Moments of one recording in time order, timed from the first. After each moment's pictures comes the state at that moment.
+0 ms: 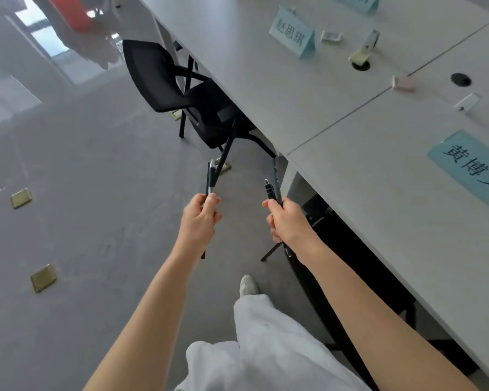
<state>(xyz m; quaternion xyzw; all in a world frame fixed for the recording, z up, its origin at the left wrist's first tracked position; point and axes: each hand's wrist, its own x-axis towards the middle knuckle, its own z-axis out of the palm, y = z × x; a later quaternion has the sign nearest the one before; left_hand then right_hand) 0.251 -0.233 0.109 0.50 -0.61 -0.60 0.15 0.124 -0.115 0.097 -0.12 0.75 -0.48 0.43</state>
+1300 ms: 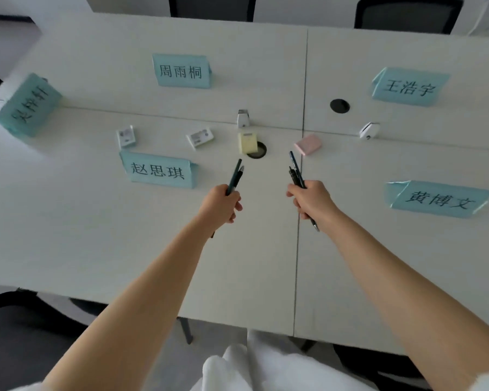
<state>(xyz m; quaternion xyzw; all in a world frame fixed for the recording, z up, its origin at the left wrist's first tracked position) -0.347 -0.477 0.079 0.18 -0.81 -0.51 -0.24 -0.342 -0.277 0.082 0.24 0.78 -0.55 0.17</state>
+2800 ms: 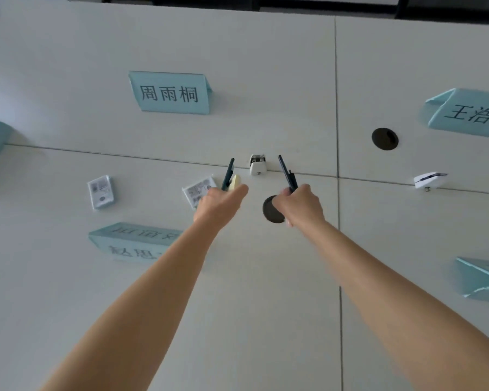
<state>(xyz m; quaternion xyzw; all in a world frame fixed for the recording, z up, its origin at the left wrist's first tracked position) -0.598 -0.502 0.024 0.24 -0.86 -0.38 -0.26 -0.588 -0.340 0.005 0.33 0.84 -0.38 0.21</state>
